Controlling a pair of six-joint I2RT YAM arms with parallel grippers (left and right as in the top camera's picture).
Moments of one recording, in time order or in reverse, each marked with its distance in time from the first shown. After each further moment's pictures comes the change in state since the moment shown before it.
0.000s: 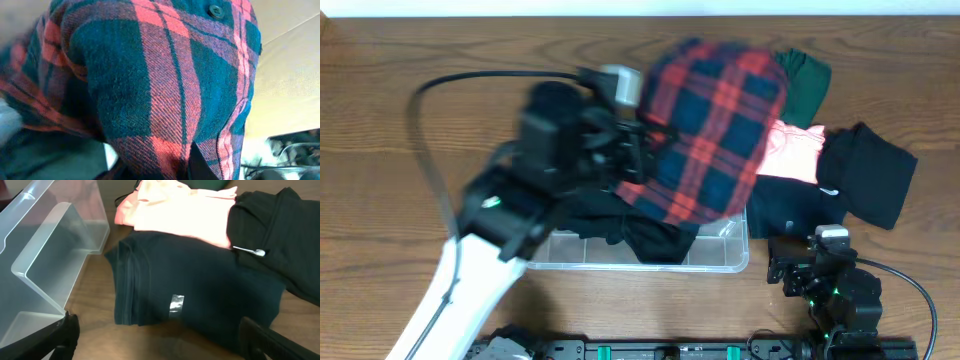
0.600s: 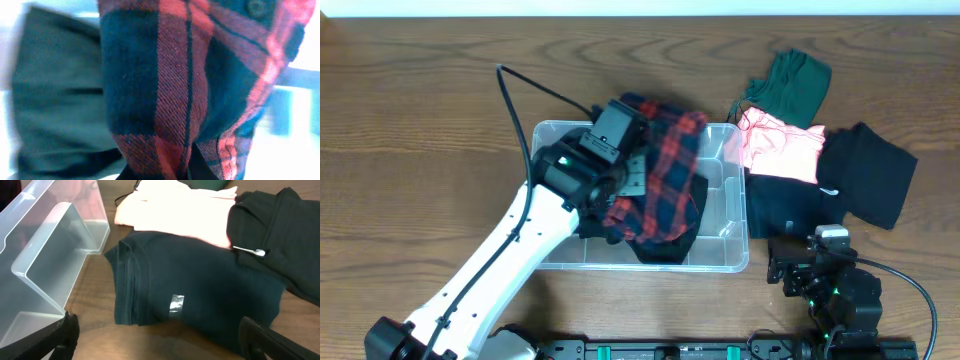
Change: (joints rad) left arm -0.043 0.204 -0.024 -0.380 -0.513 -0.037; right arm 0.000 0.000 0.000 0.000 0.000 0.000
